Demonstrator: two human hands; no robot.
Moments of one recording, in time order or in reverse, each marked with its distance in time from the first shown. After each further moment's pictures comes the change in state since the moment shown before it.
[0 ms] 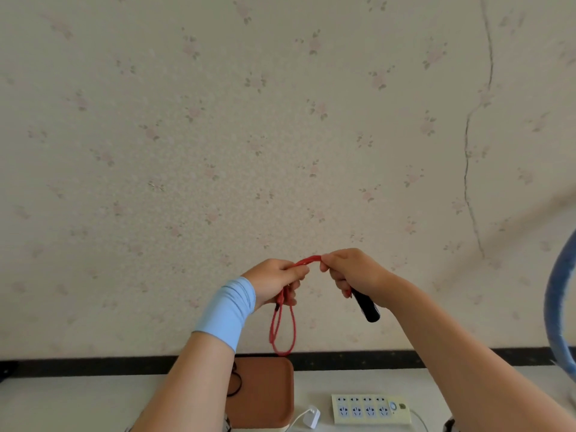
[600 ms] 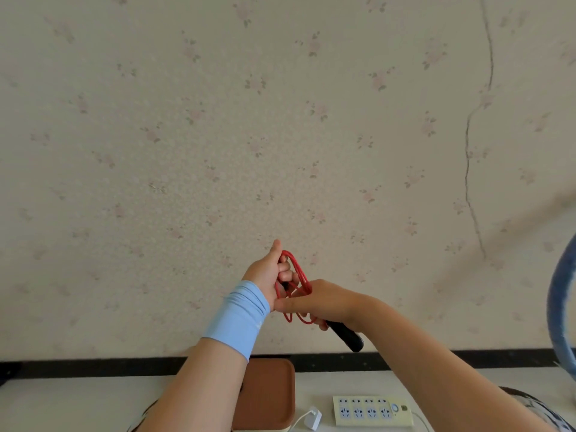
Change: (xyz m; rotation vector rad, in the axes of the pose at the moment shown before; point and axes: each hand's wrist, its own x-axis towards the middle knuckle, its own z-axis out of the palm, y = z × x) left_hand 0.010 0.005 0.011 -0.926 0.249 -0.172; right_hand -0.005 0.000 0.053 -0.168 -0.275 0.086
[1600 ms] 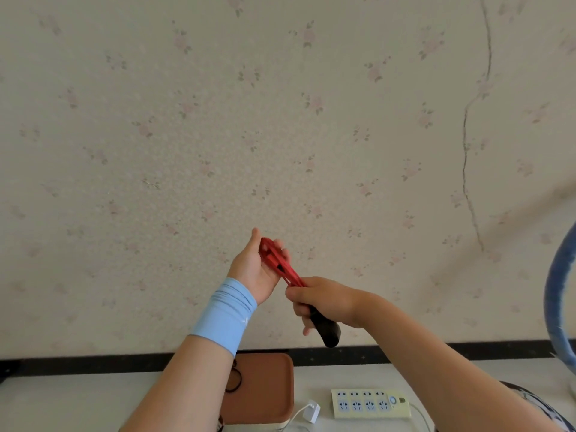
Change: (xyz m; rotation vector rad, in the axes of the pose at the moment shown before) left_hand 0.002 0.007 -0.006 -0.205 -0.156 0.115; right_hand -0.001 0.014 -0.004 0.187 -0.142 -0.108
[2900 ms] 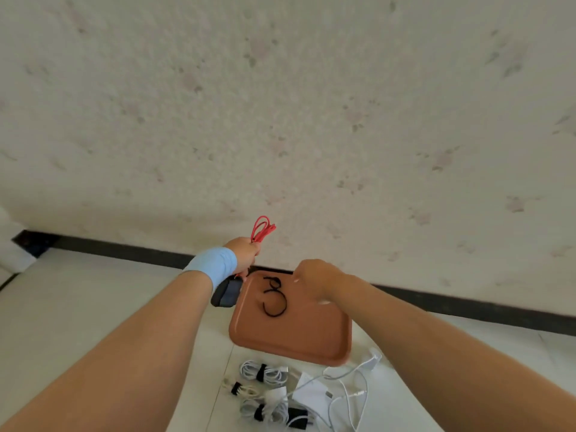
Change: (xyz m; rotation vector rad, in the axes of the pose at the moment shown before) left_hand 0.161 -0.033 -0.329 1.317 0.368 -0.456; right_hand 0.313 0.229 0.087 -0.925 -0.179 0.194
